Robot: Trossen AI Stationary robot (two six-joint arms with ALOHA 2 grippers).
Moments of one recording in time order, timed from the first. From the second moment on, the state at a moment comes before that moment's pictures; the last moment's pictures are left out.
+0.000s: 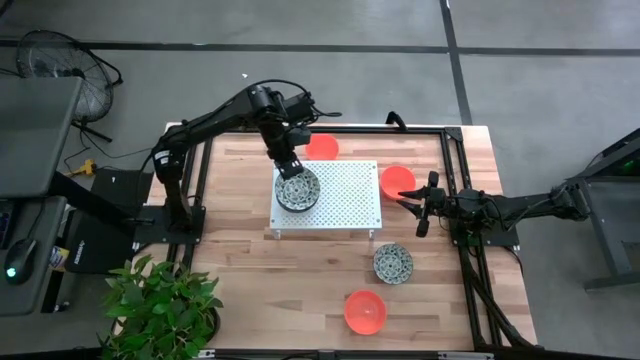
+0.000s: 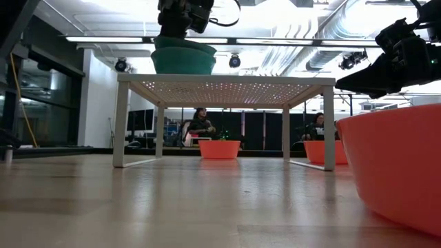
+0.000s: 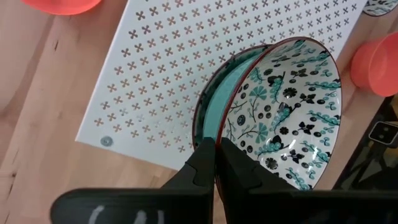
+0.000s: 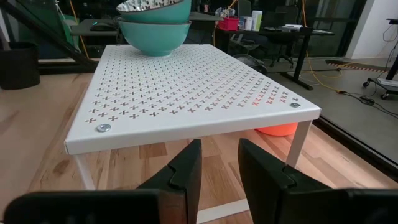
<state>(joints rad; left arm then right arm) 0.40 1.83 2.03 -1.57 0.26 -0.08 0.06 0.22 0.01 0.08 0.36 0.02</state>
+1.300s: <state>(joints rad) 0.40 1.85 2.03 -1.57 0.30 -0.05 0.06 0.22 0.01 0.08 0.36 0.02</state>
